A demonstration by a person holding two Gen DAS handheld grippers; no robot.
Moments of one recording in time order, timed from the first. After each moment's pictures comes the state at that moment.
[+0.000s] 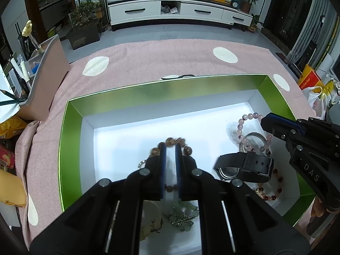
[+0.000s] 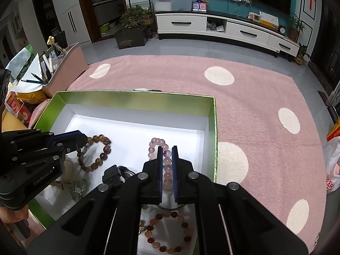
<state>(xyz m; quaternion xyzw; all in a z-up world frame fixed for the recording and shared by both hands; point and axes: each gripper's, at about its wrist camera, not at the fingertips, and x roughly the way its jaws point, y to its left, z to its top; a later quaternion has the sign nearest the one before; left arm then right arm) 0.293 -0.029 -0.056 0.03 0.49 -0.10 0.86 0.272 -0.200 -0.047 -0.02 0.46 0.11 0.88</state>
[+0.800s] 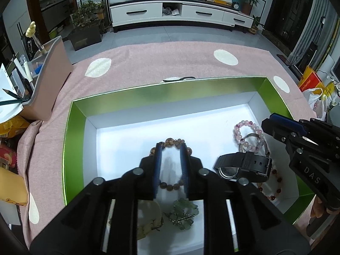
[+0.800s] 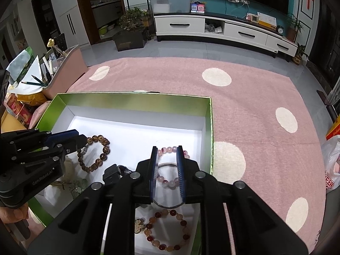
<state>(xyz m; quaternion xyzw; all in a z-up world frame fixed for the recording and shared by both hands) 0.289 -0.027 -0.051 0.03 0.48 -0.10 0.87 0.268 -0.204 -0.043 -0.01 0.45 0.10 0.89</state>
